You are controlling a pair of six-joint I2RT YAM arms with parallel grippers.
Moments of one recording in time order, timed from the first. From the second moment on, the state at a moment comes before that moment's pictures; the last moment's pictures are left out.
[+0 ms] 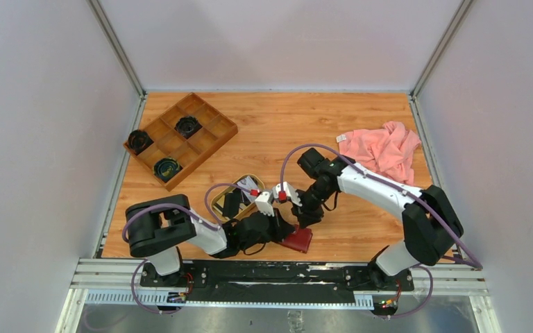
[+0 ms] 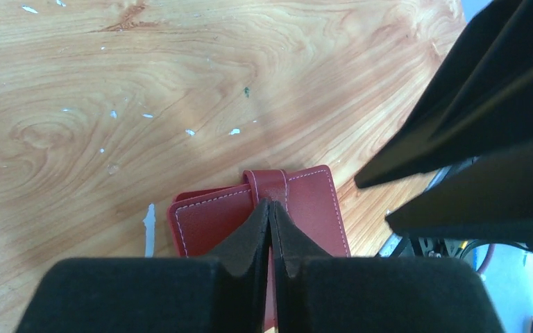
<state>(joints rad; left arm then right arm) -1.22 1.66 0.37 0.88 -0.27 -0.92 0.72 1.51 1.01 -0.92 -0.70 -0.97</state>
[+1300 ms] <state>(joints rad) -1.18 1.07 0.11 0.61 -0.18 -0.90 0.84 1.44 0.87 -0.68 -0.53 -0.86</state>
